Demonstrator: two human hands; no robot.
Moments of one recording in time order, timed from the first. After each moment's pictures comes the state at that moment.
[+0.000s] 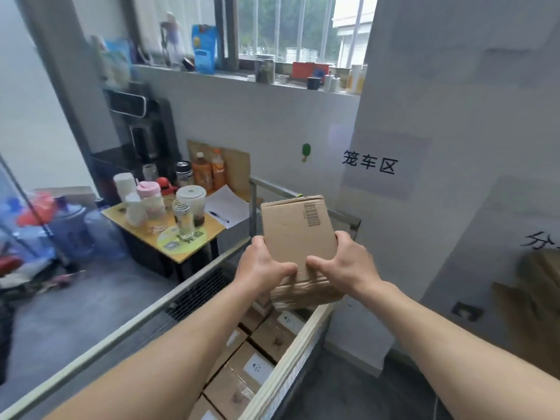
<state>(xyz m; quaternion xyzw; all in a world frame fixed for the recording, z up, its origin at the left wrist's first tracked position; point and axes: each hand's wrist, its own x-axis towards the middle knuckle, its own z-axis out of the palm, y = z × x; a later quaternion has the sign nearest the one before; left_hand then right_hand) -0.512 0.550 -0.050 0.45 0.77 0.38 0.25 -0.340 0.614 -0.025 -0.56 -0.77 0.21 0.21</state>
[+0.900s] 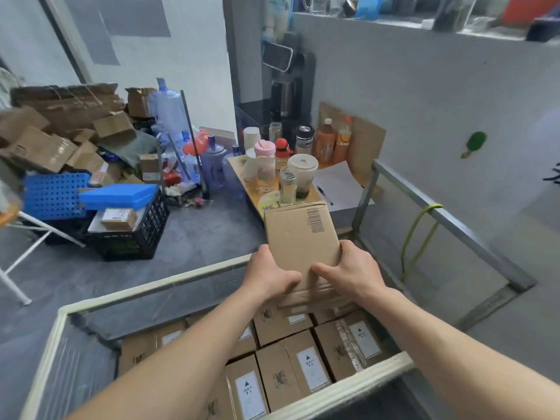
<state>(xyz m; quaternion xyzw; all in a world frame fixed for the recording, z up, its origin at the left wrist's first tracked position) -0.612 0.553 -0.128 0.16 0.87 0.41 0.22 -0.506 0.702 -0.112 -0.35 -0.89 0.29 0.06</state>
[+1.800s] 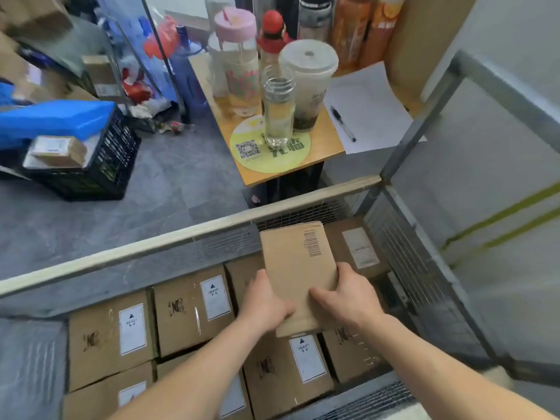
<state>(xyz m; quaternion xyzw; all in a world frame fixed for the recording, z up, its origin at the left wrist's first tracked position) -0.686 0.661 -0.393 0.05 0.87 0.31 0.38 -0.596 0.812 -0.373 -0.39 -0.85 0.32 -0.14</state>
